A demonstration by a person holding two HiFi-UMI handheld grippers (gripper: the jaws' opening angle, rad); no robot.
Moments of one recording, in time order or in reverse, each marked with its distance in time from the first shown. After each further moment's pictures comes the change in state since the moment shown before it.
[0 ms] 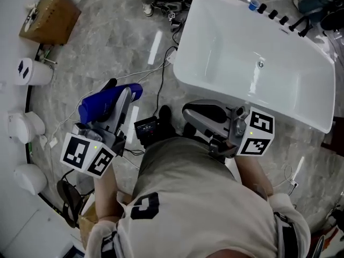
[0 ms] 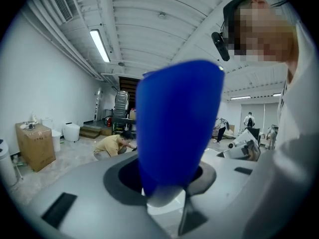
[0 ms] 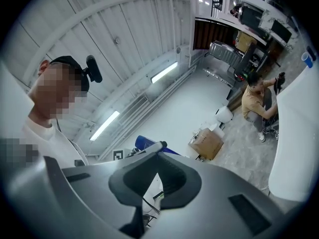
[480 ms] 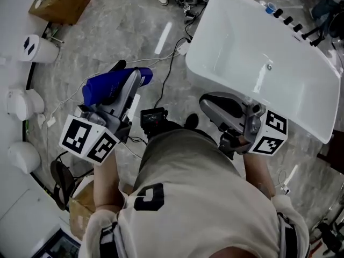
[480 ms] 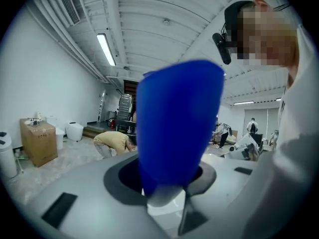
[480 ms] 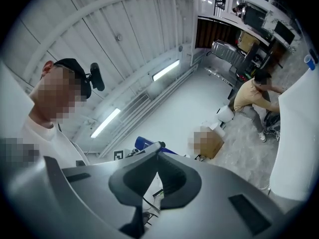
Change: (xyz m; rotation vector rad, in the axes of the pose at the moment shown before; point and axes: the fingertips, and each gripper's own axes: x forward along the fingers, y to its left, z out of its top) left arm -0.031 0.011 0.003 -0.035 -0.056 0.024; right arm 0.007 0.016 -0.009 -0.024 0.021 0.004
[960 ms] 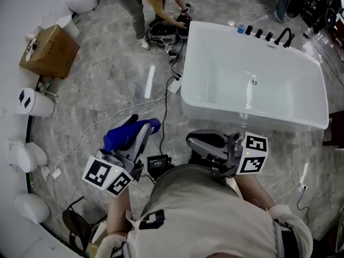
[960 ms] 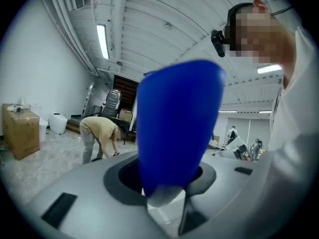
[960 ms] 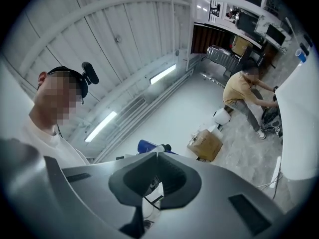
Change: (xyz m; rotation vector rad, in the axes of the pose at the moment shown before) left arm -0.056 0.008 -0.018 -0.049 -0.009 -0.202; right arm 0.055 0.051 -0.049 0.014 -0.077 -0.052
